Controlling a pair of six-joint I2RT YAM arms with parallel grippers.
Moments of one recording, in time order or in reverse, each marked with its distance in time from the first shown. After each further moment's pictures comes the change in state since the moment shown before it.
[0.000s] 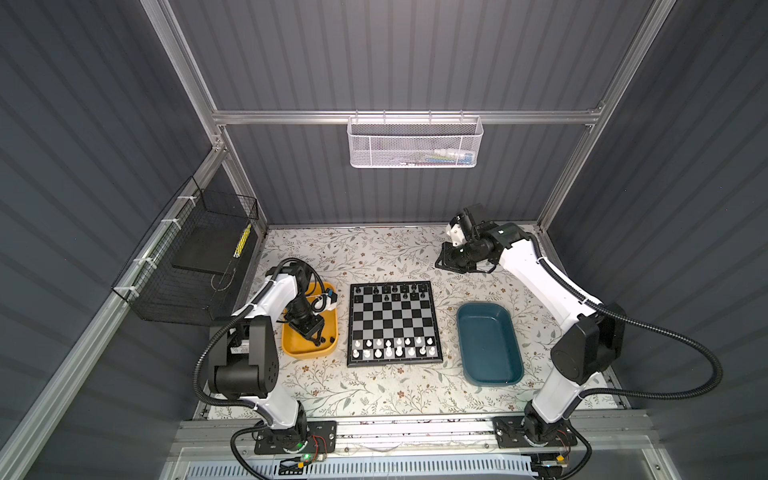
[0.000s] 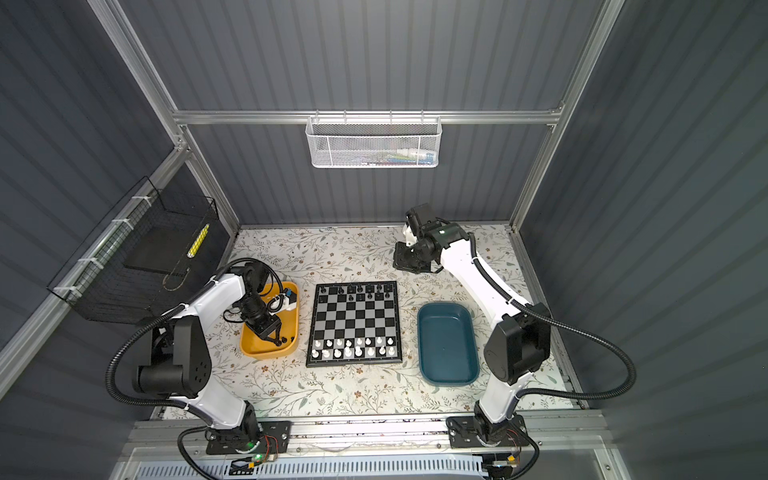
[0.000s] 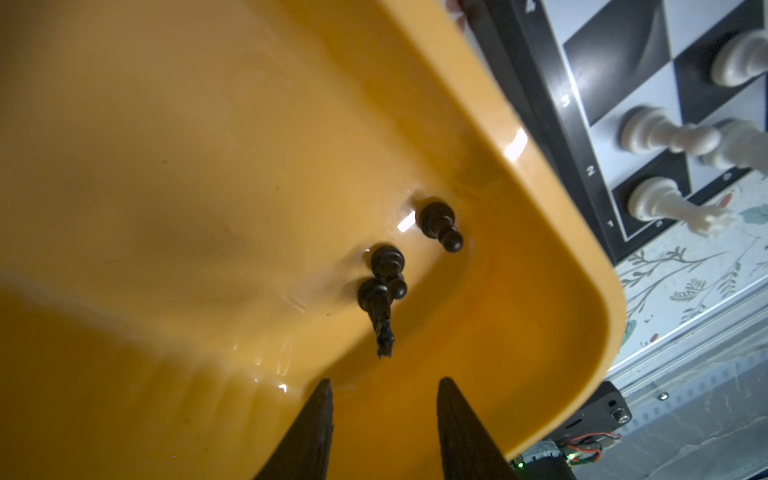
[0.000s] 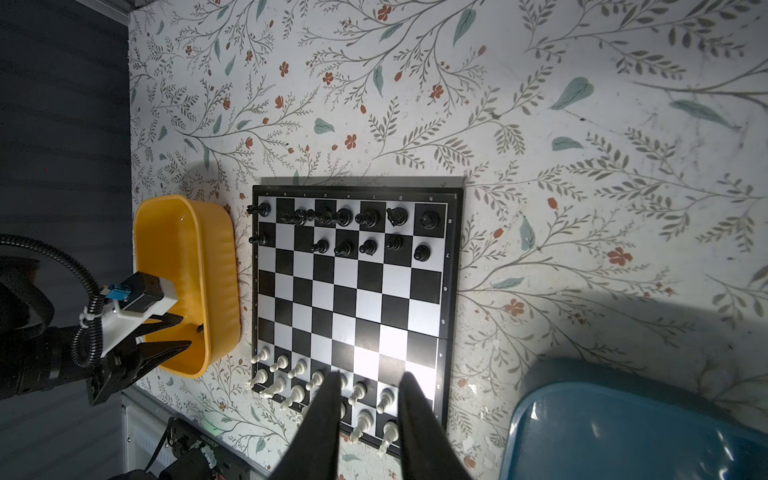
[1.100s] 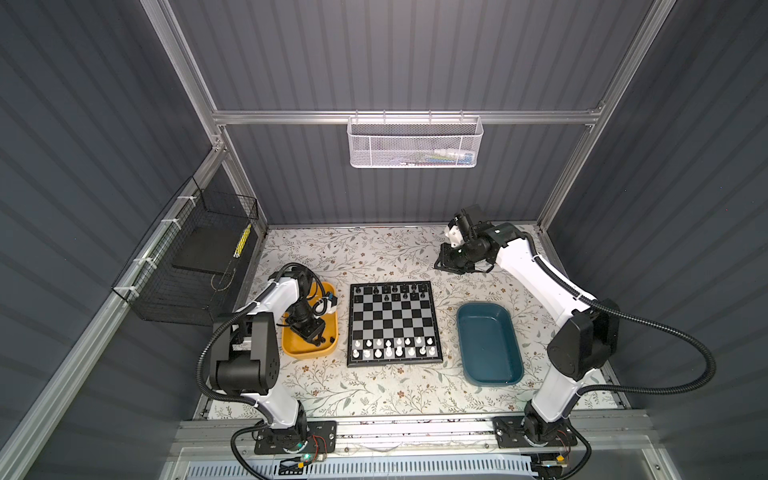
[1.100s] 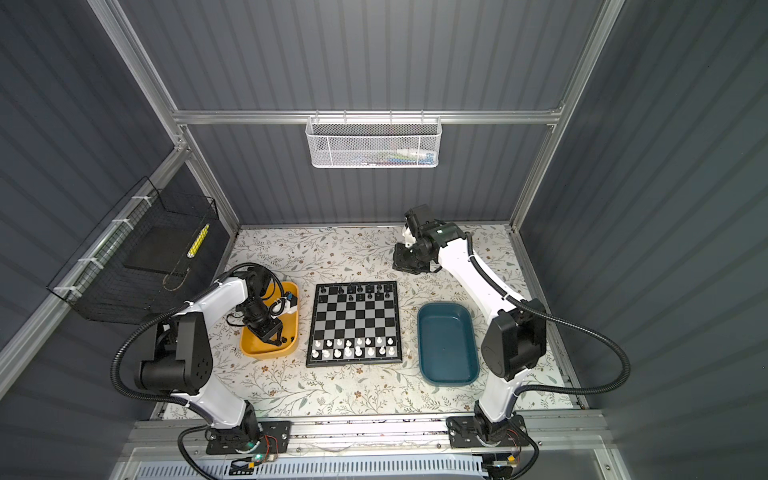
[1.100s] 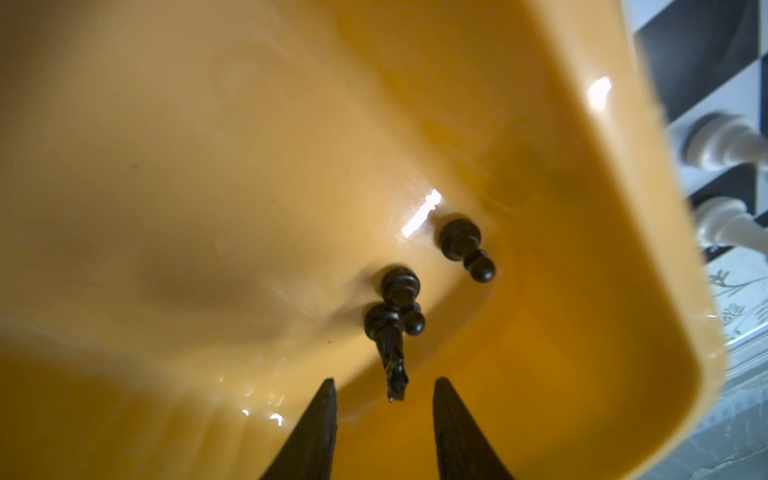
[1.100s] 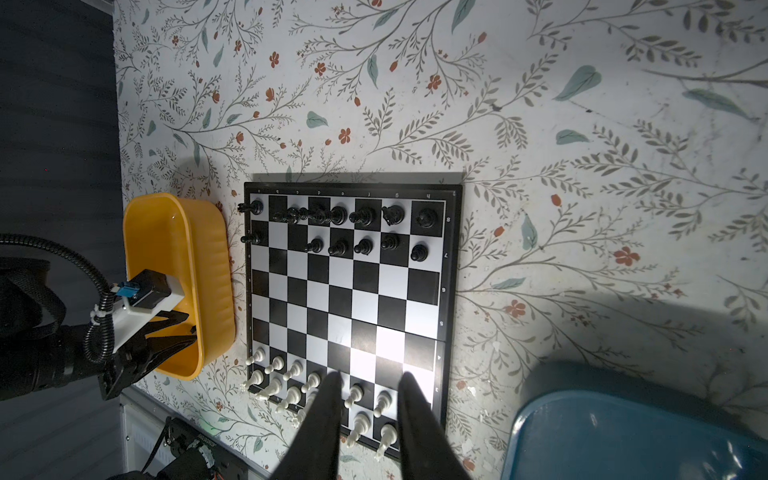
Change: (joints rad) left arm 0.000 0.023 -0.053 0.070 -0.010 -0.019; right arm -0.005 0.032 0.003 0.000 -0.011 -0.003
